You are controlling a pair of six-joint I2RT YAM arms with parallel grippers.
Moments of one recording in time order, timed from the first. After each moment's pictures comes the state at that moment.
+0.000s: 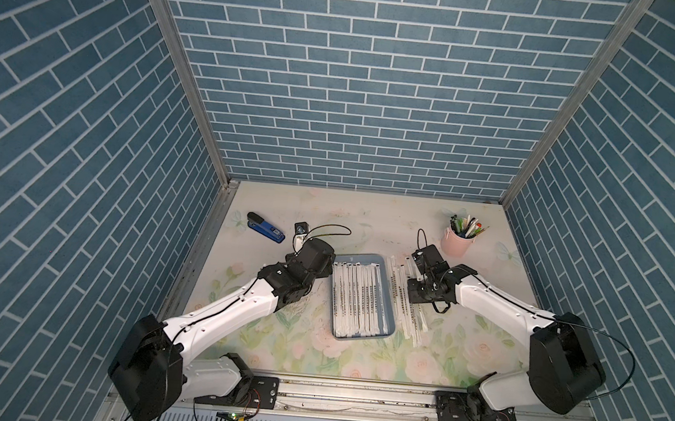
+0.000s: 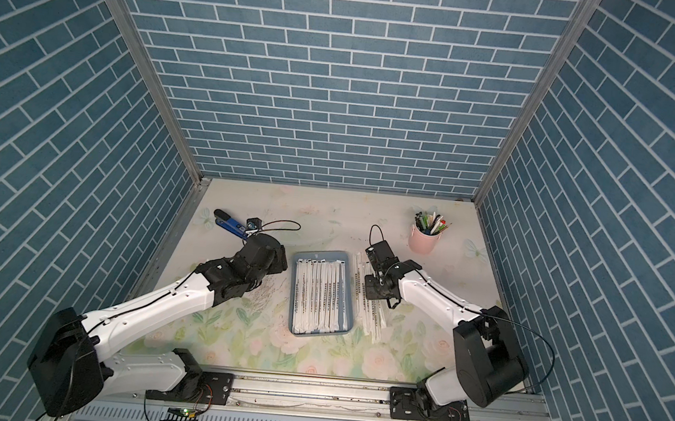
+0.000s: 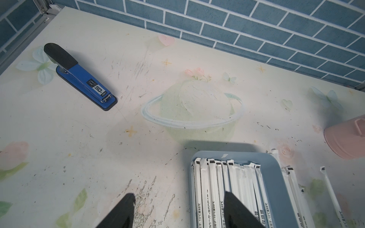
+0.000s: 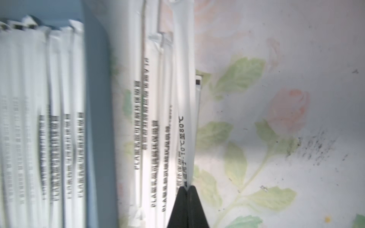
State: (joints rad) left arm -0.69 1.24 0.86 -0.38 -0.50 -0.70; right arm 0.65 1.46 0.95 -0.67 0.10 0.40
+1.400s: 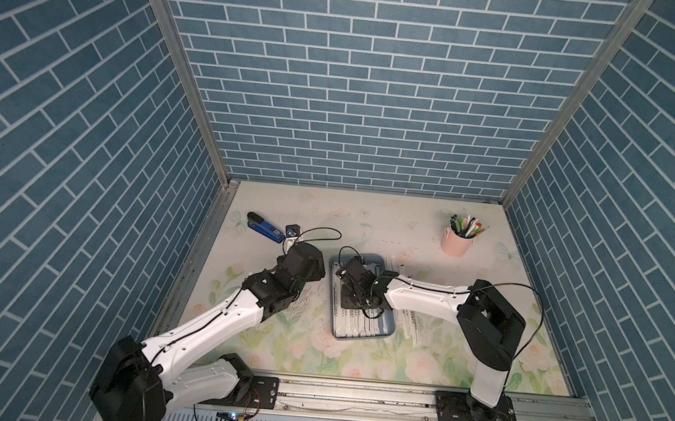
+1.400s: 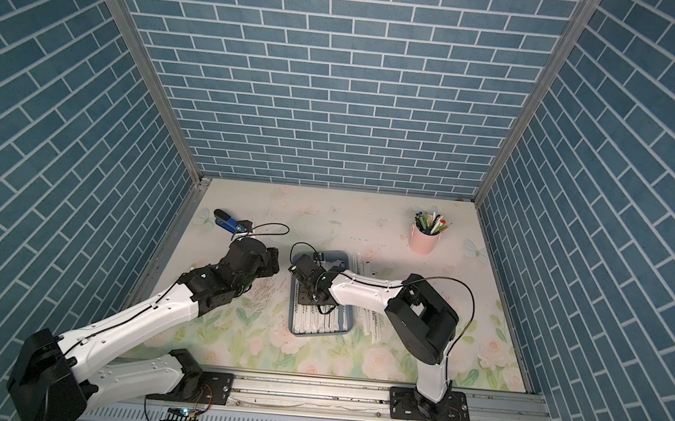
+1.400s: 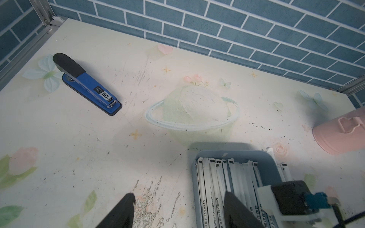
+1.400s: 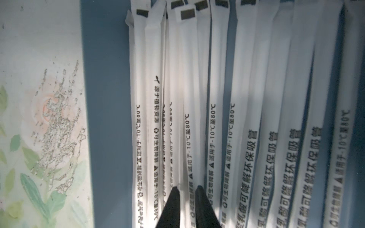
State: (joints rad) left arm -0.66 1.11 0.77 -0.34 -0.46 -0.64; right arm 1.04 1.88 1.22 -0.47 0.12 0.84
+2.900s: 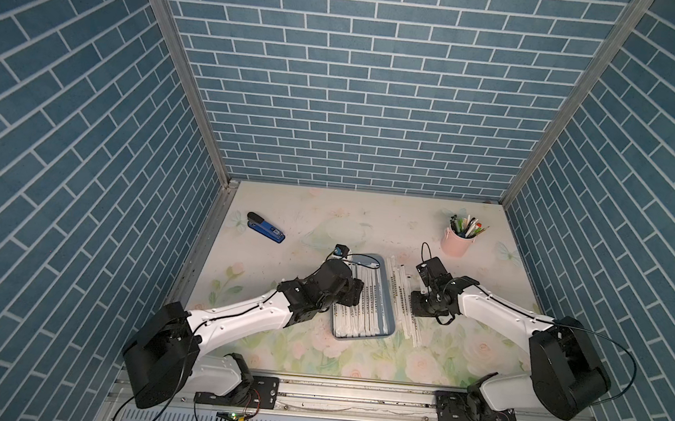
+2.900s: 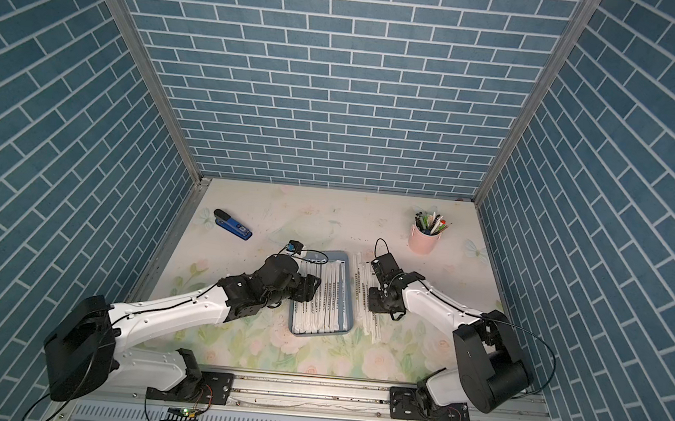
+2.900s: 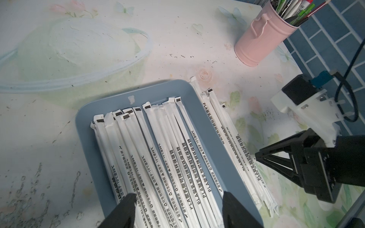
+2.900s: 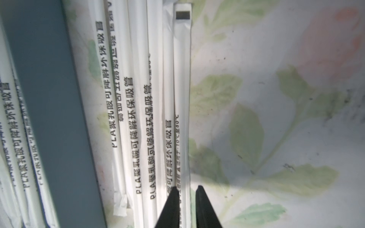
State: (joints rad) left arm -0.88 1.32 0.76 -0.14 -0.16 -0.58; right arm 0.57 1.44 0.76 -0.59 -0.01 0.41
